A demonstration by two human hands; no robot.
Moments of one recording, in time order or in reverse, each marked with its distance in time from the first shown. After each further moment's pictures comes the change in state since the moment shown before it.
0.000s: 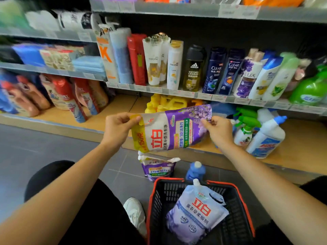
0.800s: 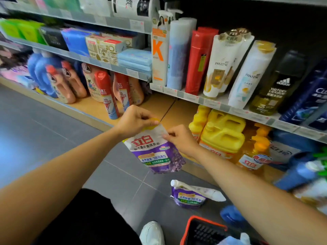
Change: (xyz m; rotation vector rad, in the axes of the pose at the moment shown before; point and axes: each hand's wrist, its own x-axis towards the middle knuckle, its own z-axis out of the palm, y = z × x) left_hand 0.119 -0.064 -0.113 0.514 -0.183 -0.009; right_hand 0.042 -0.090 0.271 0.004 -0.813 -0.240
